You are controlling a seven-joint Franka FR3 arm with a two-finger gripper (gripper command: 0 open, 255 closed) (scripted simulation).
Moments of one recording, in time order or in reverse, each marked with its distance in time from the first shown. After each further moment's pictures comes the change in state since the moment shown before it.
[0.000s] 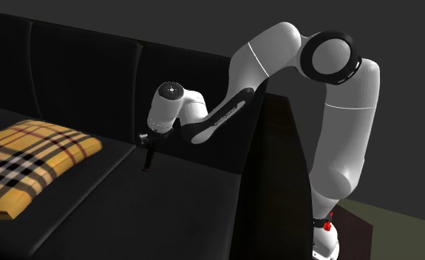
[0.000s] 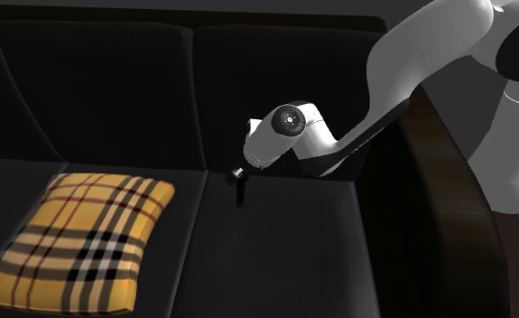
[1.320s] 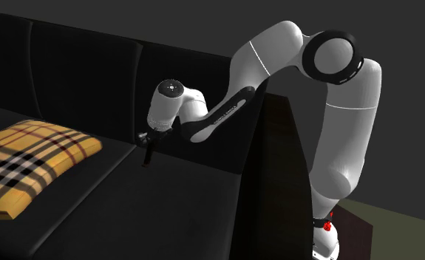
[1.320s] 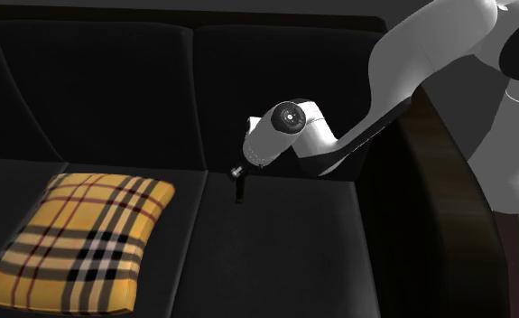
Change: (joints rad) arm -0.007 -0.012 0.009 0.002 0.021 -0.009 -0.019
